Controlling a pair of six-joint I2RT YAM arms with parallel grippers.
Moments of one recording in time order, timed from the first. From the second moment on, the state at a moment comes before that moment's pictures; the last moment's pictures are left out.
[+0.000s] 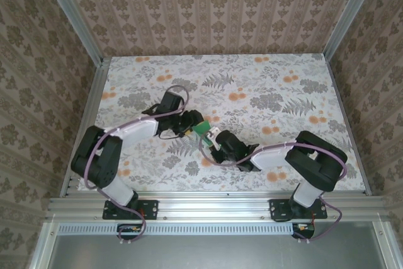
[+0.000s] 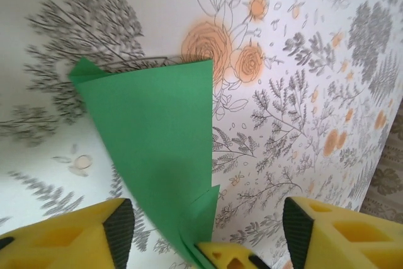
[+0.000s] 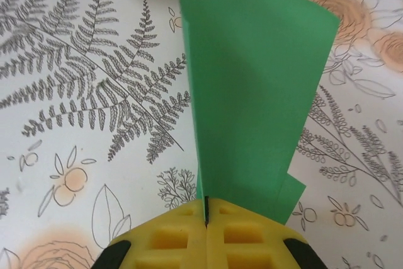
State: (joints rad) left arm -0.55 1.58 0.89 -0.22 0.40 -0.98; right arm 0.87 1.65 0.60 0.30 0.12 0.13
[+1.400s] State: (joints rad) left arm -0.63 1.70 0.87 -0.05 0.47 -0.88; right arm 0.59 1.85 0.64 0.52 -0.54 0.81
